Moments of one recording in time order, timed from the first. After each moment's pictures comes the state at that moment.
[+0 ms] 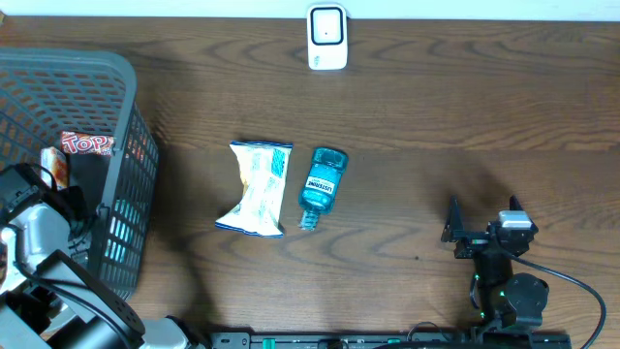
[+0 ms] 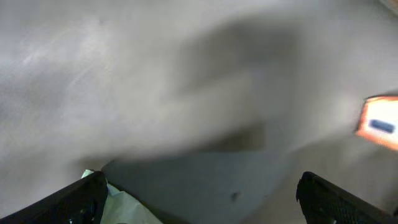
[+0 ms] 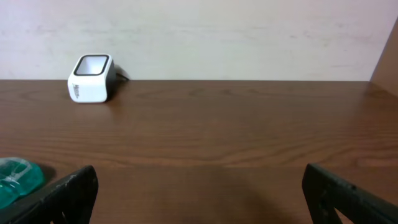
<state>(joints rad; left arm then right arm) 0.75 1.60 0.91 -0.57 -0.07 -1.19 -0.05 0.02 0.01 -0.07 -0.05 0.02</state>
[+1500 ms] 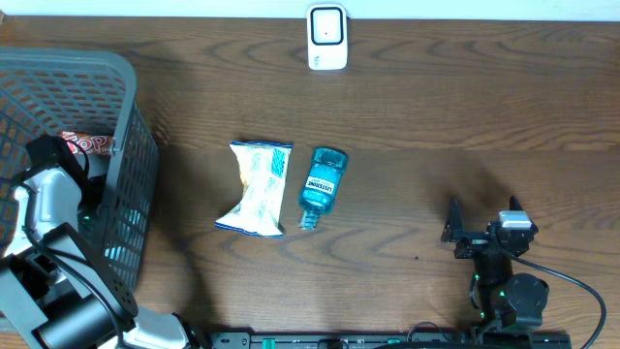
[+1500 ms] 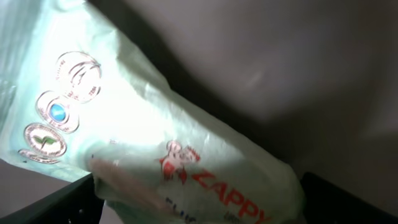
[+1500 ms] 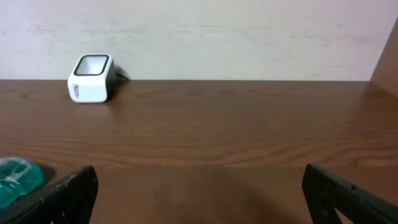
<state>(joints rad) 0.58 1.71 1.06 -0.83 -0.07 -1.15 -0.05 0.02 0.01 -0.07 -0.05 0.02</state>
